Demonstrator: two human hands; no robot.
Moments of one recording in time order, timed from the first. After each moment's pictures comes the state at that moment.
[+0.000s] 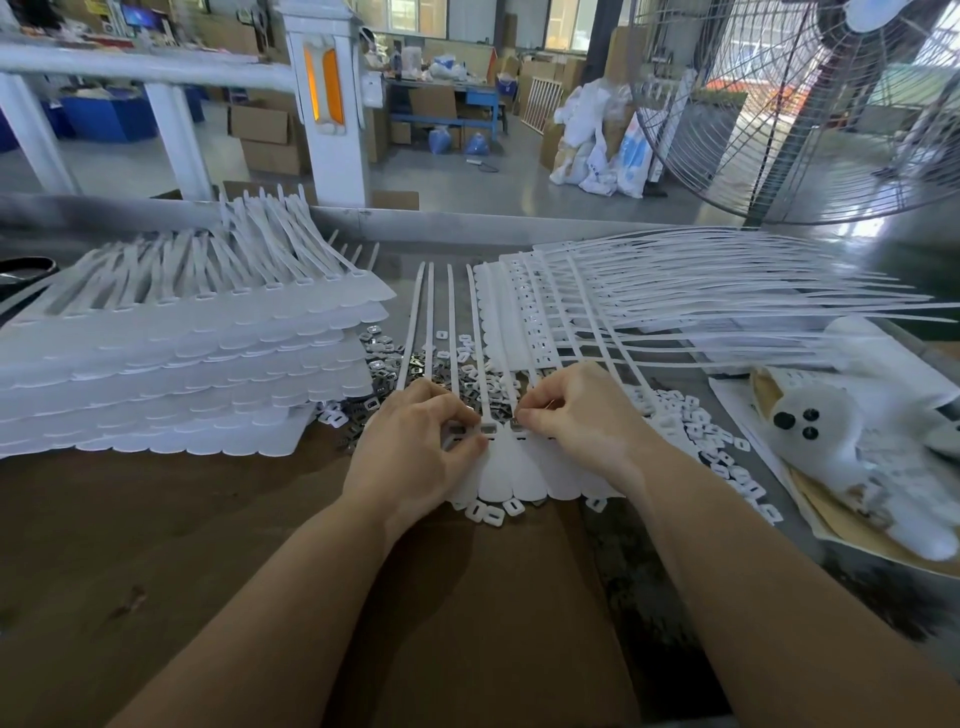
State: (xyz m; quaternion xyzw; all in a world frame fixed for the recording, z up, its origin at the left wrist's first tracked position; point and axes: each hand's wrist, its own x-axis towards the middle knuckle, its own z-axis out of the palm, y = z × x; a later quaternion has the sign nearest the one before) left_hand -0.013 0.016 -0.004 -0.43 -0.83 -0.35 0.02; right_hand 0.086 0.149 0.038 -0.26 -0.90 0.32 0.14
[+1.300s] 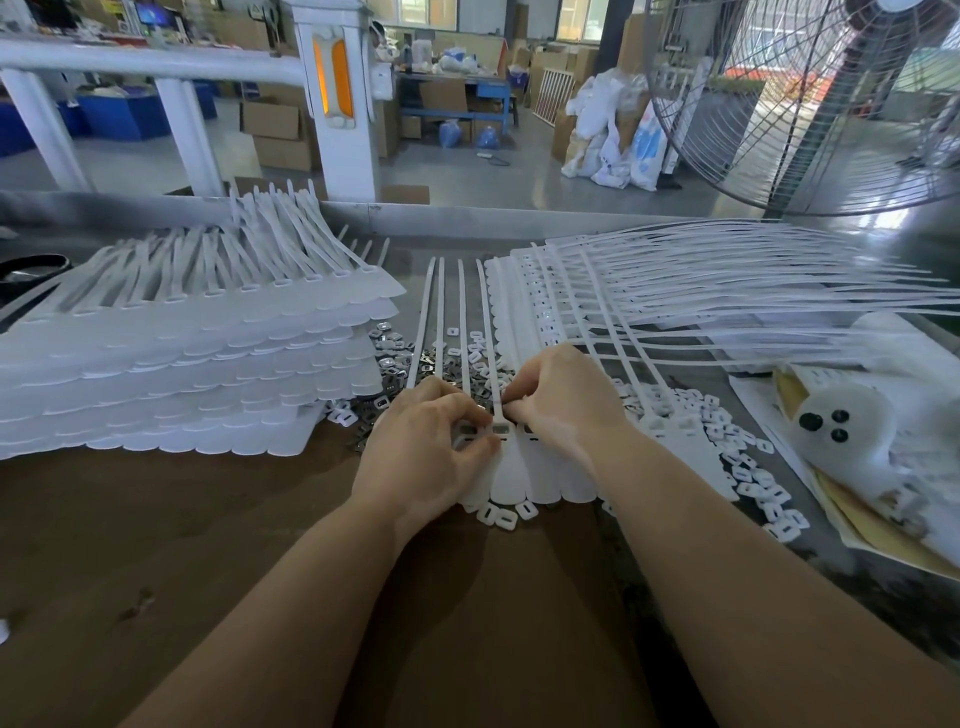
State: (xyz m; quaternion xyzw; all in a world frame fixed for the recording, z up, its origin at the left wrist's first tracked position) left_hand -0.014 0.017 -0.007 -0.42 -0.84 -0.35 0.03; right_hand 0.054 0.142 0.034 -0.30 -0.91 0.26 0.13
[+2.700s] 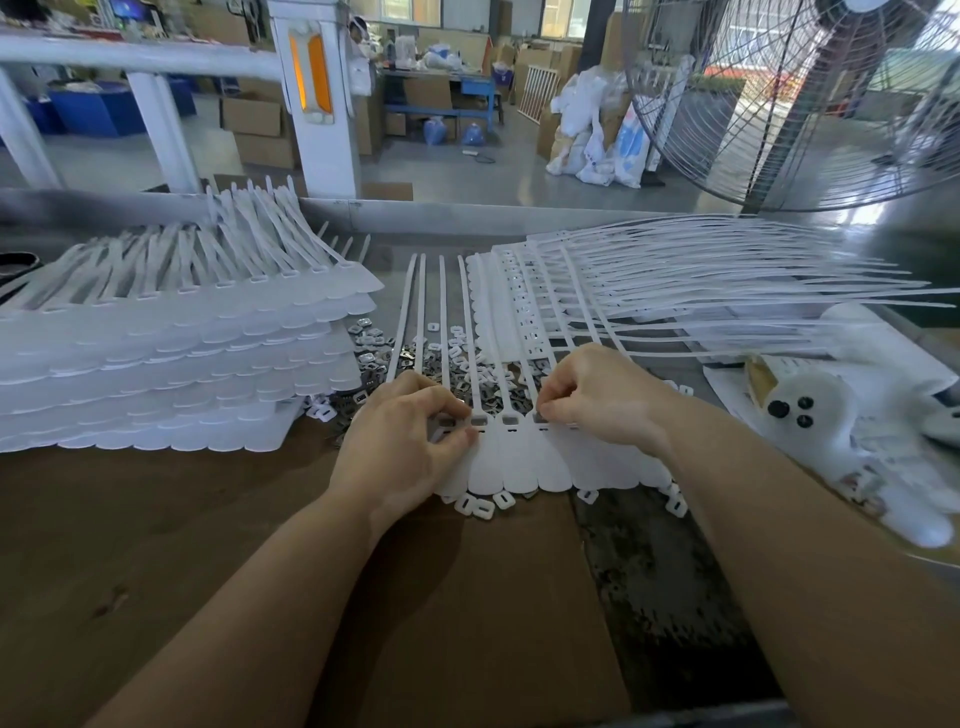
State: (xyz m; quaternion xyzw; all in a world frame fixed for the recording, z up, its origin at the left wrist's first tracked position) left_hand -0.013 0.014 -0.004 -0.42 -0.83 -0.36 0.00; right_hand 0.093 0.169 0.057 -0.25 -0.93 0.26 0.00
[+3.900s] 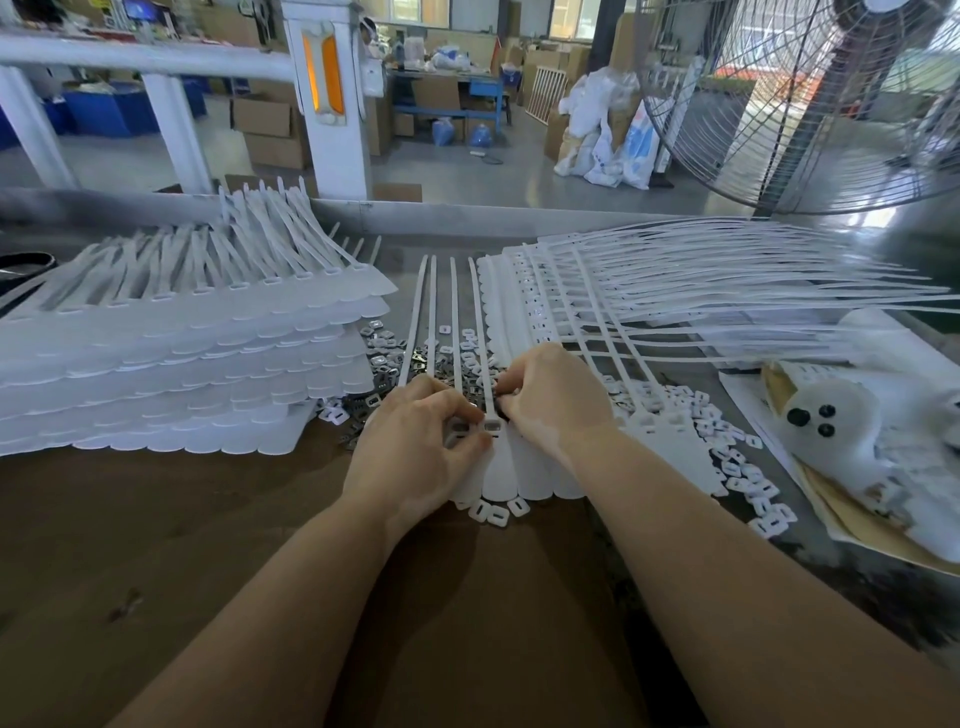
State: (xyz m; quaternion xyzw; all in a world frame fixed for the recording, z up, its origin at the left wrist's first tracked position) left_hand -0.015 0.017 -0.008 -0.43 -0.84 -0.34 0.03; right_hand 0.048 0.143 0.025 -0.32 -0.91 0.19 0.16
